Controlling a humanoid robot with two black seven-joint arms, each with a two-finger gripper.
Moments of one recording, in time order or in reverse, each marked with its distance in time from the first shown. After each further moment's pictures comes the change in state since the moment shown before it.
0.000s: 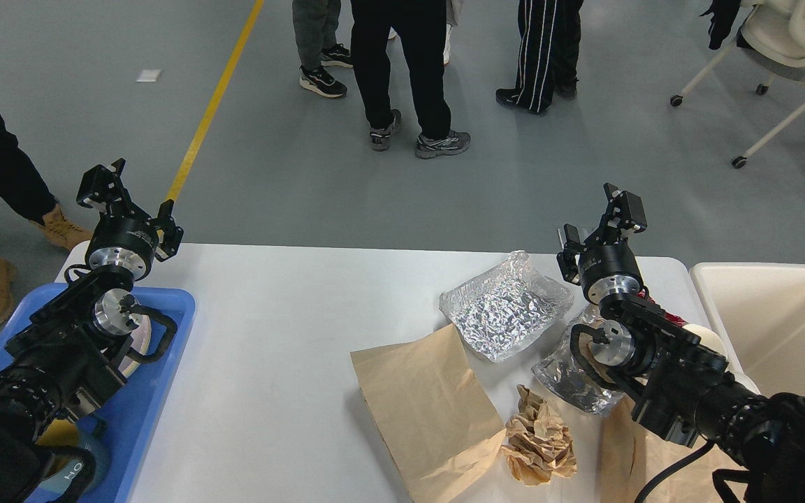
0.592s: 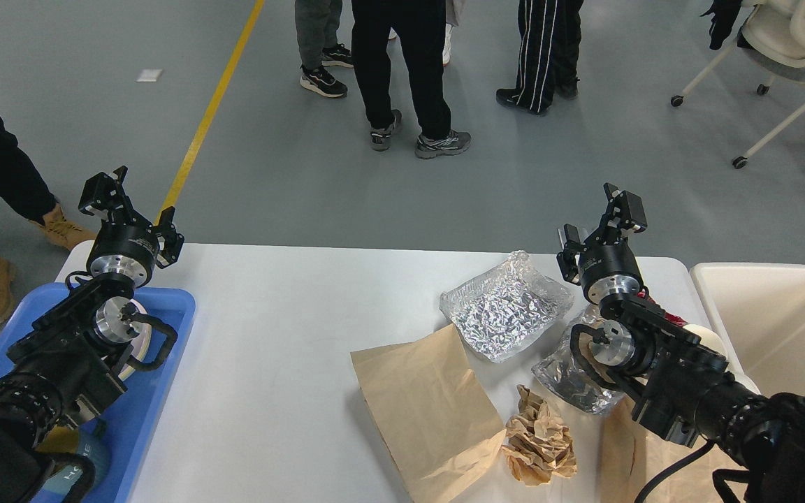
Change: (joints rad) left arm 0.014 -0.003 0.016 0.000 0.002 -0.007 -0.013; right arm 0.000 0.000 0.000 0.000 0.000 0.000 0.000
